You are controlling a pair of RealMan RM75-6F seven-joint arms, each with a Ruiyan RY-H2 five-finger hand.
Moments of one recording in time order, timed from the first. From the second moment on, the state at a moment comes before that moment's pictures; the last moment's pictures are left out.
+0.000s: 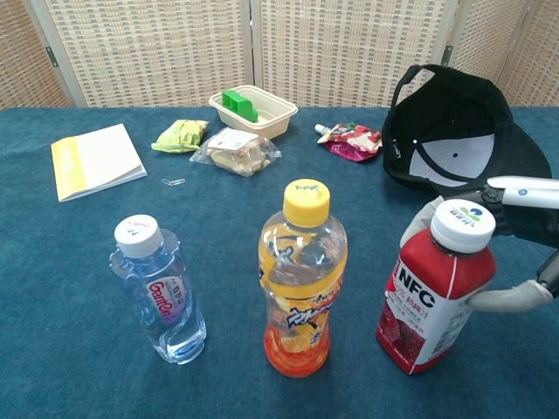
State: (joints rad) left arm -0.04 -1.09 -0.04 -1.69 1.54 1.56 0.20; right arm 0.65 -1.26 -0.23 -1.48 -1.83 1.12 0.99
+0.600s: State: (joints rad) left arm -0.05 -1.09 -0.04 -1.69 1.54 1.56 0.21; right arm 0.65 -1.19 -0.24 -1.51 -1.83 1.18 0.96
